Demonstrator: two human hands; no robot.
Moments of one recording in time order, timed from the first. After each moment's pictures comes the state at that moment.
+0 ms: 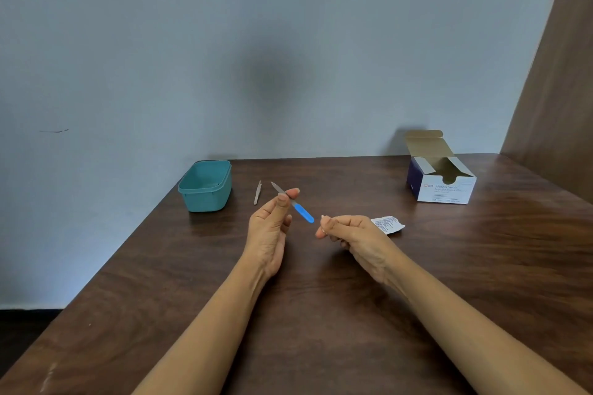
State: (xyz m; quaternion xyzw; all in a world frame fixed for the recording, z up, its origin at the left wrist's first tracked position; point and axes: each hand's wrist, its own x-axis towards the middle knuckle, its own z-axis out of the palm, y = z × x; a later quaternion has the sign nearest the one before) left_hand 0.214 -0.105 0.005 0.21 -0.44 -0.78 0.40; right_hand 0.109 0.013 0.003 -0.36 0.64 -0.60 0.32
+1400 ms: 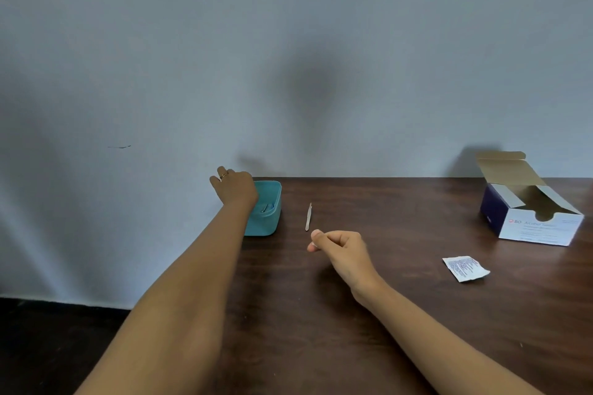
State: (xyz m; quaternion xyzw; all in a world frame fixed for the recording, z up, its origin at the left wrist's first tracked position) left_hand 0.226 -0.326 0.053 0.57 -0.81 0.09 0.12; right_hand 0.146 -0.107 -0.013 -0.36 0.66 -0.61 0.24
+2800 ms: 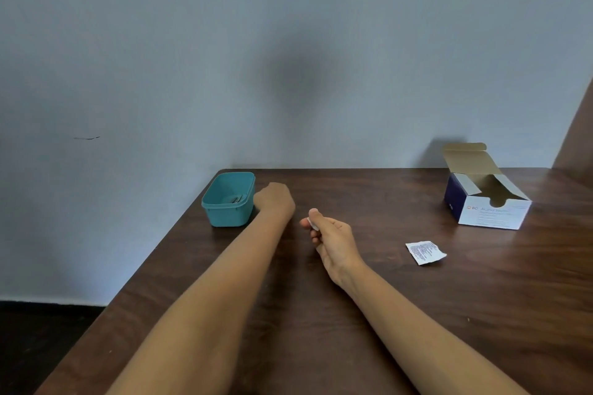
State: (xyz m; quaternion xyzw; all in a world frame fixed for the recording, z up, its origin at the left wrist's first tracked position) left_hand 0.146 -0.236 0.025 0.50 -0.86 0.03 0.03; right_hand 0.129 -0.097 -0.009 -0.18 0.54 -0.74 0.36
